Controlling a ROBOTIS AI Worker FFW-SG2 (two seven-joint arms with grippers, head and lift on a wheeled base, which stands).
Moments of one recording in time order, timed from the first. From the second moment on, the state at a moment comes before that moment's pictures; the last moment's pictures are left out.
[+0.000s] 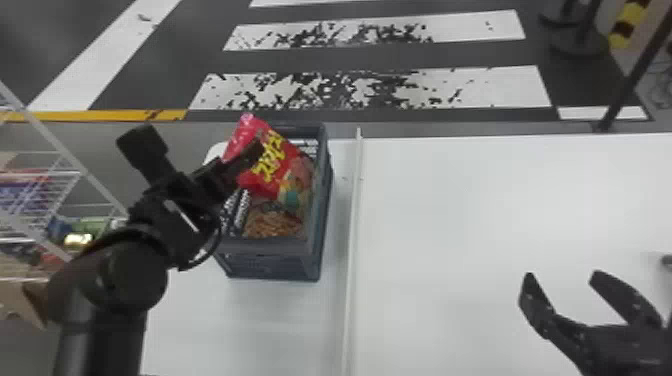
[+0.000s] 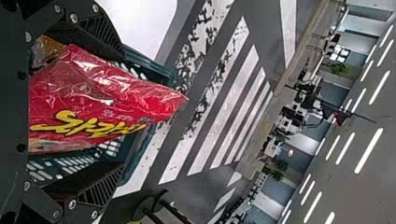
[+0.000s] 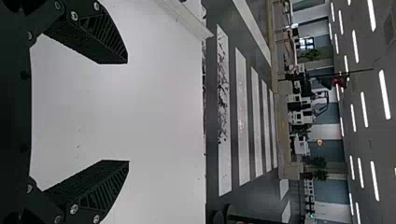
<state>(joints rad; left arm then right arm) 0.09 0.18 0.23 -1.89 0.66 0.65 0.08 0.74 -0.29 0.08 -2.19 -0.28 0.24 -0.09</state>
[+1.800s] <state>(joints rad) 0.19 0.19 0.20 -2.32 0.61 0.77 0.19 0.74 -0.29 0.08 -2.20 -0.29 0.24 -0.09</state>
